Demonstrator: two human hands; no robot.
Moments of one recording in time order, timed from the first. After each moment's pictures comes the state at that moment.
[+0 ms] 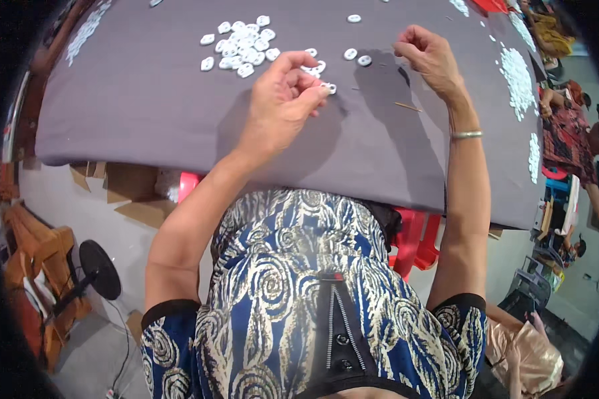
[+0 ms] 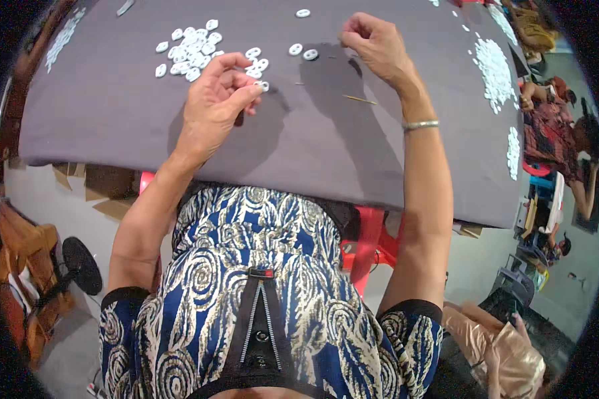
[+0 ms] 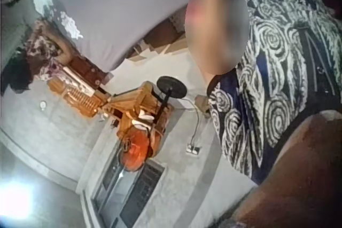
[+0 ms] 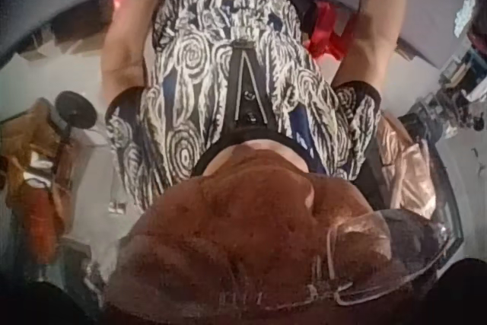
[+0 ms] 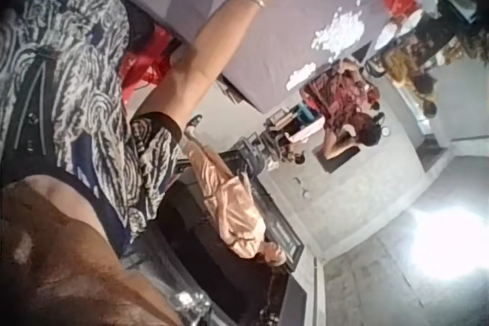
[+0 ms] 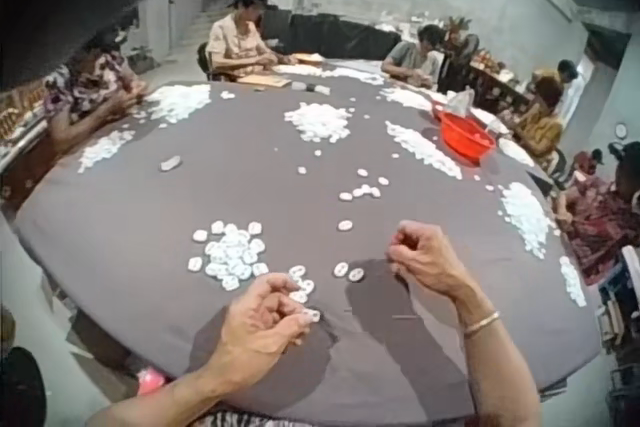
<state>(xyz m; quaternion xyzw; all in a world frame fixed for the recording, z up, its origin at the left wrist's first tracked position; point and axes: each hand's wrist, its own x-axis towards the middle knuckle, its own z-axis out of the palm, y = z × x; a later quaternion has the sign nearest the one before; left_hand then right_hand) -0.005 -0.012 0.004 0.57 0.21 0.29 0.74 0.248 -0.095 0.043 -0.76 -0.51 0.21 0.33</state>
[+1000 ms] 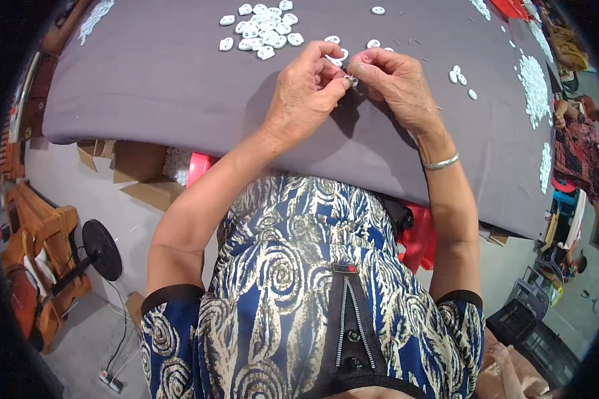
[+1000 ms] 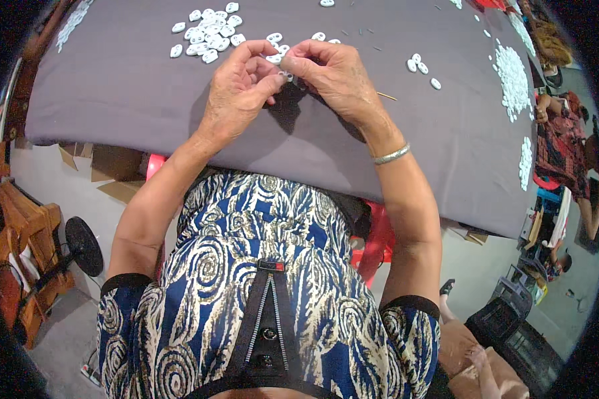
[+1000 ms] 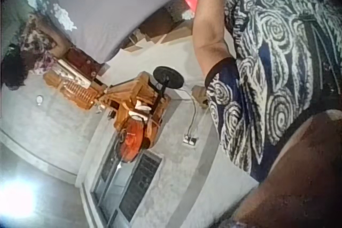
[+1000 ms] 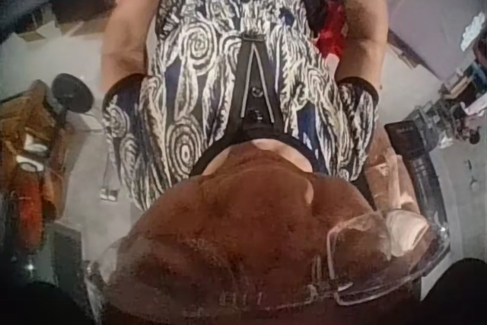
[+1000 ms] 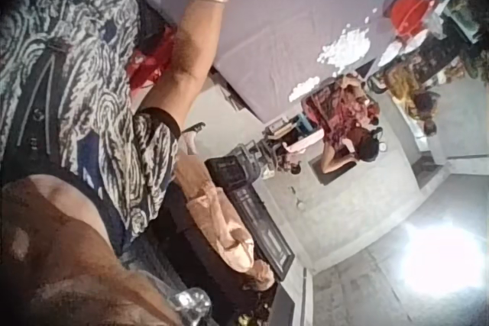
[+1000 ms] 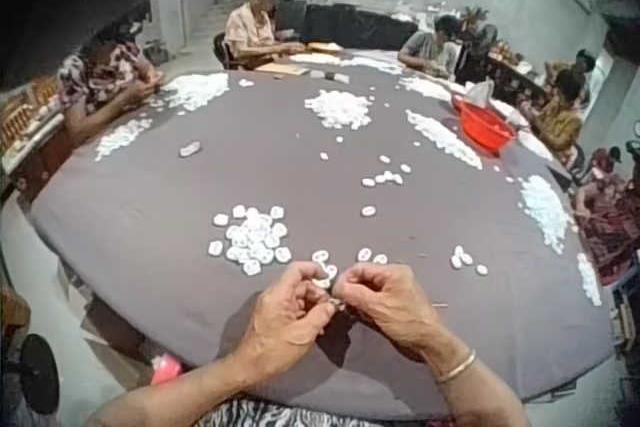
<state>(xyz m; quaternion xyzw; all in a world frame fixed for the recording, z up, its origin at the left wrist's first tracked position) -0.004 -0.015 -0.010 0.65 0.23 0.30 0.66 0.146 -0.096 0.025 -0.64 -0.39 0.44 0.49</state>
